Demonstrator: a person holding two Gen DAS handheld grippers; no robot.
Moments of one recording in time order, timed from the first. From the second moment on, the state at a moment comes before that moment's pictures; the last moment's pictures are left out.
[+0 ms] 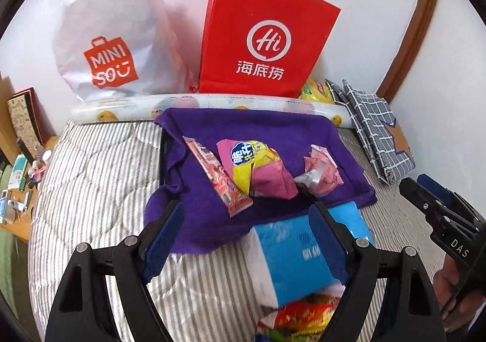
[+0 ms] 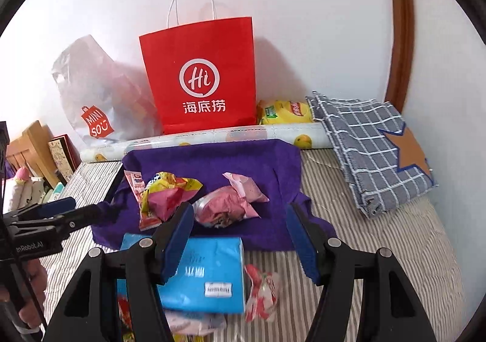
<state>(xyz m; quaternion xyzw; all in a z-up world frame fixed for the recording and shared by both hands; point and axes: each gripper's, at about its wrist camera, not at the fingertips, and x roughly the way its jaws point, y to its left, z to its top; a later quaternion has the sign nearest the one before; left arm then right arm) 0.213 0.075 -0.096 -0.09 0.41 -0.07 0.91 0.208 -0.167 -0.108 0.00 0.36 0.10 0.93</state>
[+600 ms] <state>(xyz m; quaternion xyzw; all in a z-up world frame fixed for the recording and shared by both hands) 0.143 0.067 -0.090 -0.08 0.40 -0.10 0.91 0.141 -0.177 -0.111 0.01 0.38 0.09 0.92</state>
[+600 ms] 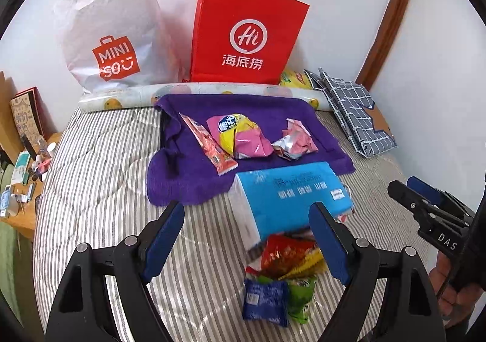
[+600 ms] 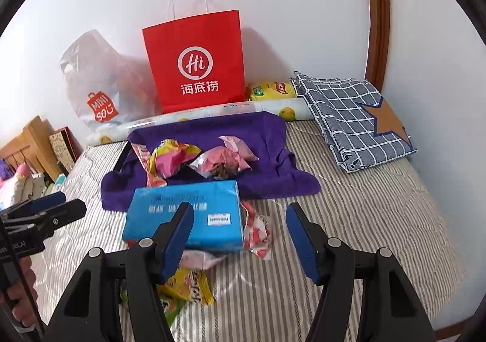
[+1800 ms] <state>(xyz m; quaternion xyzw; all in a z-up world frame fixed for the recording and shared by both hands) 0.143 0.076 -0.132 -0.08 0.45 -0.07 0.89 0.130 -0.169 -0.163 0.00 0.43 0.09 0.90</state>
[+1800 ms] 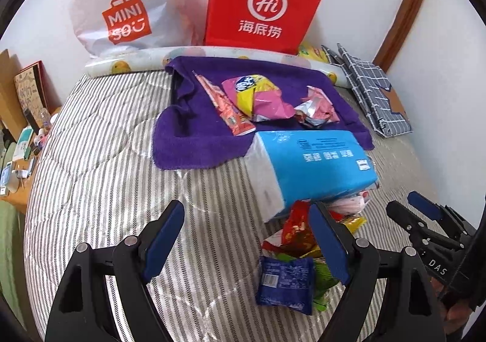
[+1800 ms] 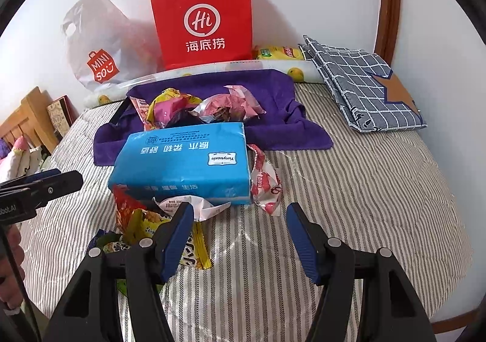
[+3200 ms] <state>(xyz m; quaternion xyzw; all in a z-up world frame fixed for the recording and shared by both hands) 0.164 0.081 -0.158 -0.09 0.48 -0.05 0.87 0.166 -0.191 -0.193 -0.04 0.43 0.10 0.90</state>
